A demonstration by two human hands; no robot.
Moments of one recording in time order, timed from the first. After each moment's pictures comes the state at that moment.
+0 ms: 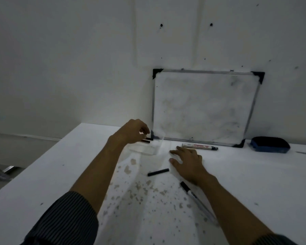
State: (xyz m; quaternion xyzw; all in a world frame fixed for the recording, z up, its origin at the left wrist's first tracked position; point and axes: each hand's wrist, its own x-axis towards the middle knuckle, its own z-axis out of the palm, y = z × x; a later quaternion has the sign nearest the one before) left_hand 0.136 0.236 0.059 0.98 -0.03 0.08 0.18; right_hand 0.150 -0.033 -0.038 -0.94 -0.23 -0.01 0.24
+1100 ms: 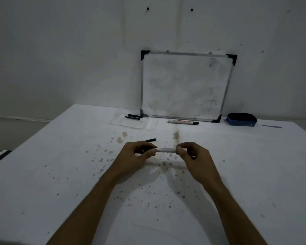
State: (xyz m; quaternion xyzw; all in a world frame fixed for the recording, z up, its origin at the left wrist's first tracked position) left_hand -0.045 0.128 -0.030 0.83 -0.06 0.15 0.54; right_hand -0.014 -0.115 -0.005 -0.84 -0.16 -0.06 0.51
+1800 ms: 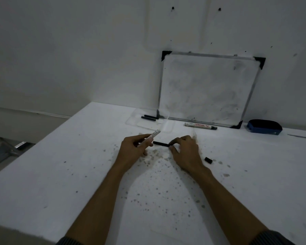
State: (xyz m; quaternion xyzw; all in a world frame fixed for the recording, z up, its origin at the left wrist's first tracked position) left_hand -0.027 0.180 -0.037 0.76 0.05 0.22 0.61; right_hand 0.059 -0.025 -0.039 -0.92 -0.23 -0.09 0.30
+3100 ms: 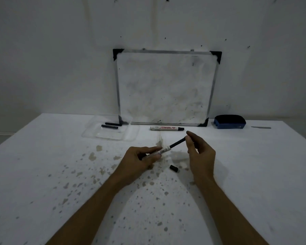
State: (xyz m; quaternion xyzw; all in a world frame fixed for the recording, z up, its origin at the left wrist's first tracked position) left_hand 0.051 0.072 -0.050 0.76 -0.08 0.07 0.64; right_hand 0.085 -0.143 -0.030 -0.67 -0.02 -0.19 0.72
